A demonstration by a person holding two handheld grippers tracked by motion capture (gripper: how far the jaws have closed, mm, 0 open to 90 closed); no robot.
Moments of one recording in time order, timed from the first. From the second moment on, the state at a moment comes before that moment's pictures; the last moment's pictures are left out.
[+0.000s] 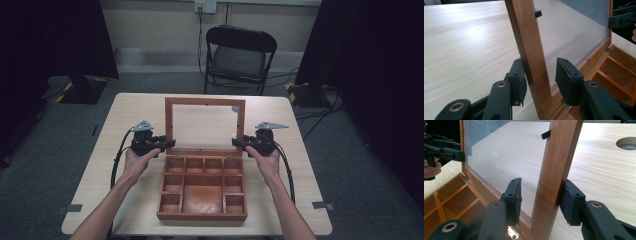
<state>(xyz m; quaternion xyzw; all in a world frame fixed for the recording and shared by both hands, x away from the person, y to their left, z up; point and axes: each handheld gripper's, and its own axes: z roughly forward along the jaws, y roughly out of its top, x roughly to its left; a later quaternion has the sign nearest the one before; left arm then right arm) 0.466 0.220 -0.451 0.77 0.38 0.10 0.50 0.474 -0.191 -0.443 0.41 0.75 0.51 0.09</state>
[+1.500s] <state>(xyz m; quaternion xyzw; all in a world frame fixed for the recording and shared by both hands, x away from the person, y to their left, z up) 0.480 0.211 -0.469 0.77 0.42 0.07 0.47 0.489 -0.177 -0.471 0.44 0.75 0.48 0.07</state>
